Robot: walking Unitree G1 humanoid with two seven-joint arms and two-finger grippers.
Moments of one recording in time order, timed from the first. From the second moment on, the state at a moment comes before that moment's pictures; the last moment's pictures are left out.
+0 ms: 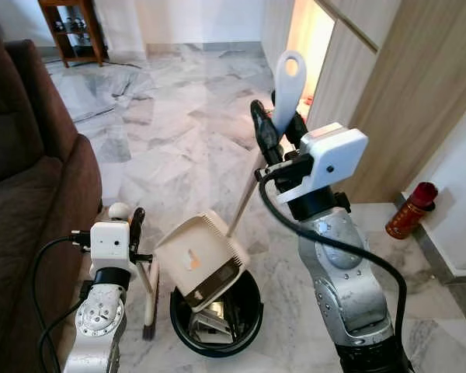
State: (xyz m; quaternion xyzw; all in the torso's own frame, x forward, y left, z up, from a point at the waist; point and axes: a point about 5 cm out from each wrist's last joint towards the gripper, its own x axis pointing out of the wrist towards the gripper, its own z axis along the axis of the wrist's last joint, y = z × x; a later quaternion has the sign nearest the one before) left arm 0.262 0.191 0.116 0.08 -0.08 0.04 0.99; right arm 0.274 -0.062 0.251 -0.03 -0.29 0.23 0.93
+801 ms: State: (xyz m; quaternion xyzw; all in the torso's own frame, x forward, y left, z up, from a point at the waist) left arm 0.262 0.190 0.116 0.08 -0.08 0.04 0.99; right arm 0.239 -0.016 0.247 -0.15 -0.33 0.39 0.85
